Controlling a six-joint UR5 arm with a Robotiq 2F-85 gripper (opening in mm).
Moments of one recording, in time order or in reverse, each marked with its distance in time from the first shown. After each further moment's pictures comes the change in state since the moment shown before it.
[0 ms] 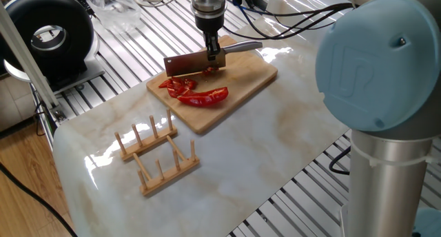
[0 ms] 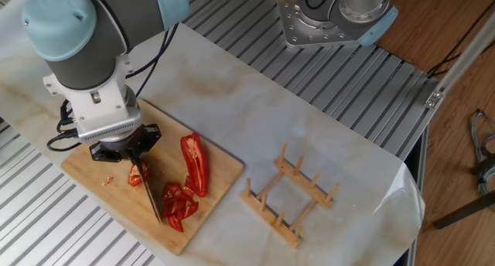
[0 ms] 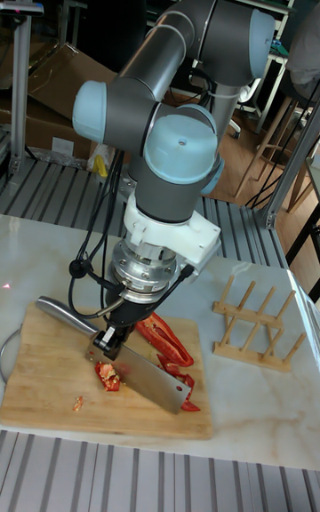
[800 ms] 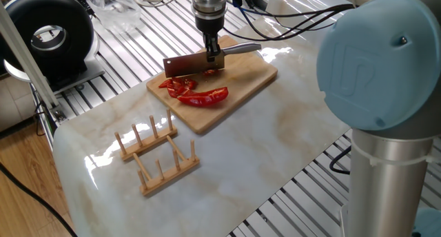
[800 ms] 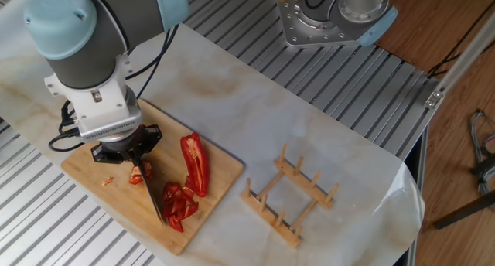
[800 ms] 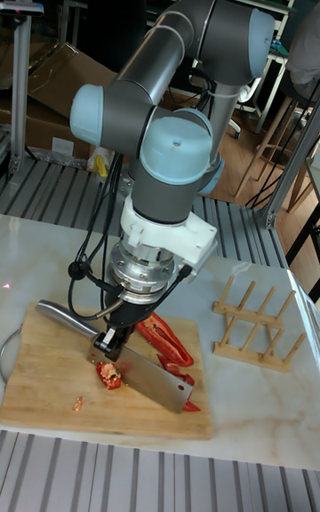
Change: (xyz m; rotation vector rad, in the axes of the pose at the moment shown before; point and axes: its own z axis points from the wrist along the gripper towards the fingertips) arm 0.001 -0.006 0.004 0.022 -0.007 -0.028
